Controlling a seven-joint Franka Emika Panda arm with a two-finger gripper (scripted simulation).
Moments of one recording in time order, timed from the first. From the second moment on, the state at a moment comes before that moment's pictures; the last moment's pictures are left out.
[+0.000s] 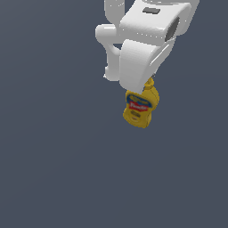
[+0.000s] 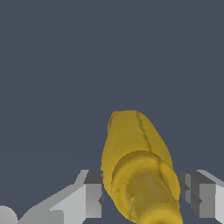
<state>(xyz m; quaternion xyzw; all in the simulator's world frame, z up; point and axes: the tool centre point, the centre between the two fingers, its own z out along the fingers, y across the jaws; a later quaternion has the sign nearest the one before) 0.057 0.080 0.426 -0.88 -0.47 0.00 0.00</state>
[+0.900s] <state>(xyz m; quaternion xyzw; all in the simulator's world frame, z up) 0.063 0.113 0.494 -0.88 -0.47 0.00 0.00</state>
